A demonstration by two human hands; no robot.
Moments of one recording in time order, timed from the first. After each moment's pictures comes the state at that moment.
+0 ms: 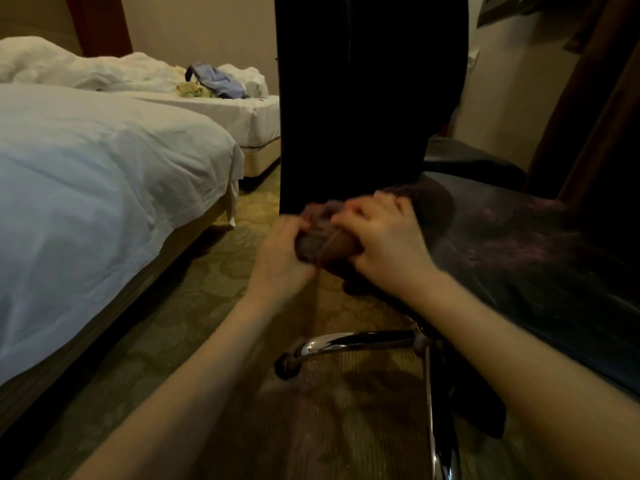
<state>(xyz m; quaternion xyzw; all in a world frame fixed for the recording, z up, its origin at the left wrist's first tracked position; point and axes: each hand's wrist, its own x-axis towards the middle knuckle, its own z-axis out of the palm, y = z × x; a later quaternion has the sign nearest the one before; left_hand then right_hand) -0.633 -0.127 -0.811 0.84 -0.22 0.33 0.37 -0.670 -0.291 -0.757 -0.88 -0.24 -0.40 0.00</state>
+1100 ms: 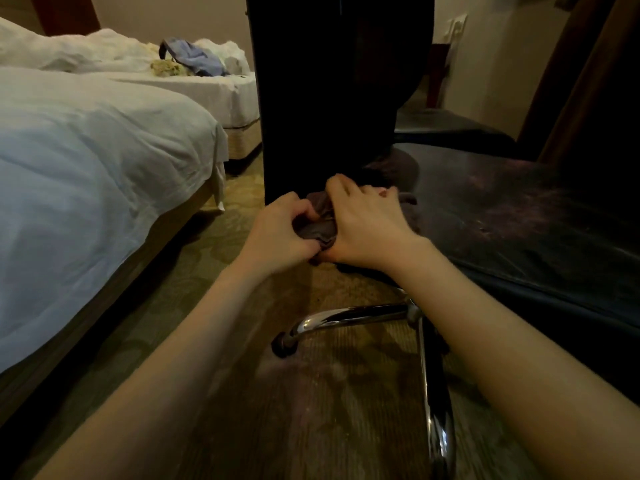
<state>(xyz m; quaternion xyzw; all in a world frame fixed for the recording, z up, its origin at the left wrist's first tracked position) -0.641 -0.133 -0.792 0.86 -0.29 0.23 0.36 -0.676 -0.284 -0.759 -0.96 -0.14 -0.23 -0.04</state>
